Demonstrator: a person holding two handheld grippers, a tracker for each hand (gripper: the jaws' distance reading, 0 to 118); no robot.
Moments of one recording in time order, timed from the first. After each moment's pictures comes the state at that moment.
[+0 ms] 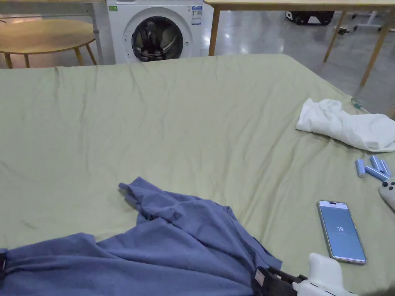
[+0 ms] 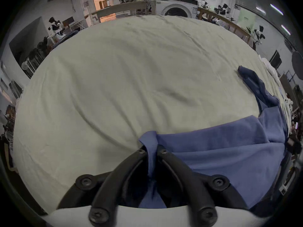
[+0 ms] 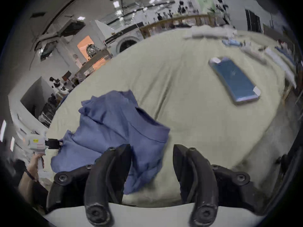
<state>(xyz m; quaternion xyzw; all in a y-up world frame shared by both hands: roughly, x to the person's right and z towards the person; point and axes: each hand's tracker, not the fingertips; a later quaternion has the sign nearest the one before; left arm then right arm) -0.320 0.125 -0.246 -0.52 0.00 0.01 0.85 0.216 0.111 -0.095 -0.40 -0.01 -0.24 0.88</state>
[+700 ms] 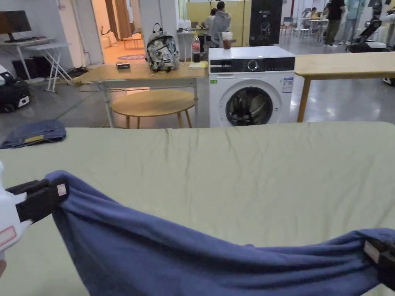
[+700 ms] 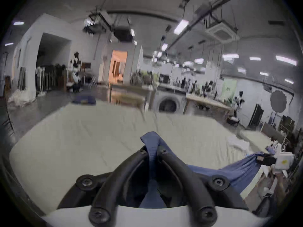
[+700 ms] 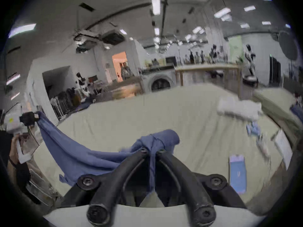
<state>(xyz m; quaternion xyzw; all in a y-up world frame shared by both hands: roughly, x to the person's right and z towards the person) -0.378 0.366 -0.127 -0.13 -0.02 0.11 0.99 0.170 0.288 -0.144 -0.20 0.08 -0.08 0.97</state>
